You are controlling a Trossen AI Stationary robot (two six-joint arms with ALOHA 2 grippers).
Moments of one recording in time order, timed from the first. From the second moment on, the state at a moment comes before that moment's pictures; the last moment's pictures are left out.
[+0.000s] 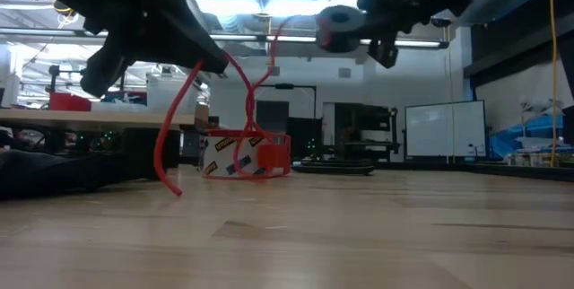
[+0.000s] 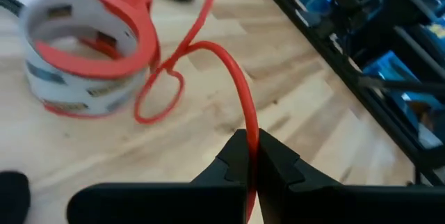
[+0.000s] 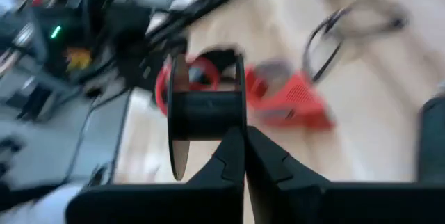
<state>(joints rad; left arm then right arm) -0.62 1.64 0.82 0.04 -0.99 -1.35 -0.38 1.28 0.92 -0.25 -0.63 0.28</state>
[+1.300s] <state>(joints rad) -0.58 1.64 0.82 -0.14 -1.06 -1.45 0.07 0.91 0.92 -0.66 -0.19 0.37</state>
